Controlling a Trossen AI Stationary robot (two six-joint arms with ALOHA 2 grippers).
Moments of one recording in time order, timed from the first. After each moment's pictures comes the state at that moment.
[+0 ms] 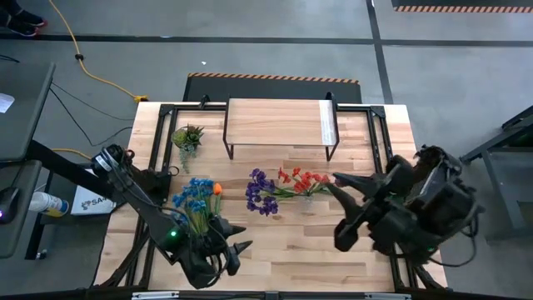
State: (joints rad) left arm -0.80 1.65 1.33 -0.54 -0.92 -1.18; right arm 0.87 1.66 1.91 0.67 1.29 -1.52
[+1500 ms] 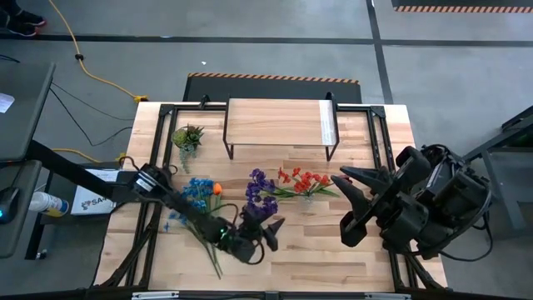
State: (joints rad) left arm -0.57 2.03 1.14 0.47 -1.10 -0.89; right arm 0.86 1.66 2.00 0.57 1.20 -1.61
